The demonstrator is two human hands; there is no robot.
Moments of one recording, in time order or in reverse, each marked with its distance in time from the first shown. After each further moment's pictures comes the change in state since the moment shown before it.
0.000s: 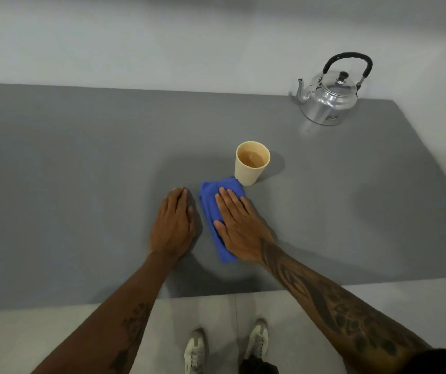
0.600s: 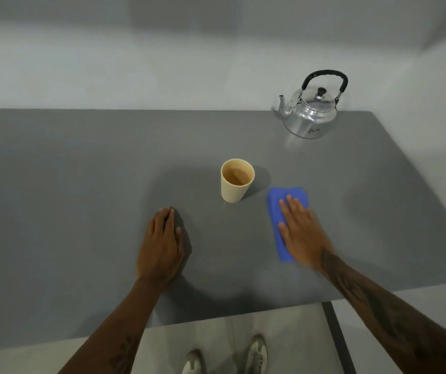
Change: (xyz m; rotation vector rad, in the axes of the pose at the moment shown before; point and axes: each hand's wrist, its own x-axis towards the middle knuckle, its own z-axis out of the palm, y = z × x) left_hand 0.003 0.003 0.002 0.029 -0.061 -0.074; right_hand -0.059 0.141 -0.006 0.030 -0.043 0.383
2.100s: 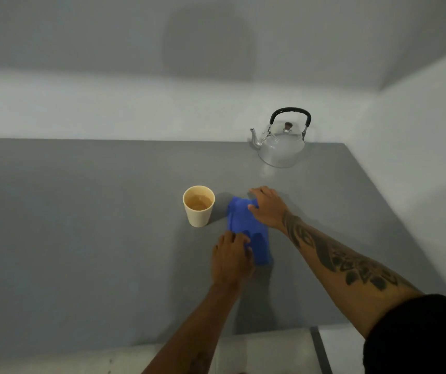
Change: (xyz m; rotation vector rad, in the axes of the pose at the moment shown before) left_hand 0.013 0.227 0.052 -0.240 -0.104 0.038; right_hand 0.111 0.044 -0.070 0.279 -0.029 -0.060
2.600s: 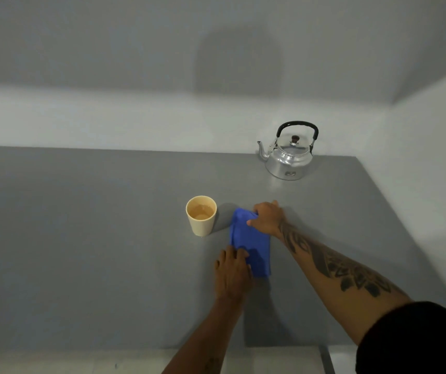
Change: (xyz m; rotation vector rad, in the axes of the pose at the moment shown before) left_hand -0.001 0.000 0.027 0.115 -0.065 -0.109; right_hand 0.008 -0.007 -0.008 0.033 -0.106 0.057
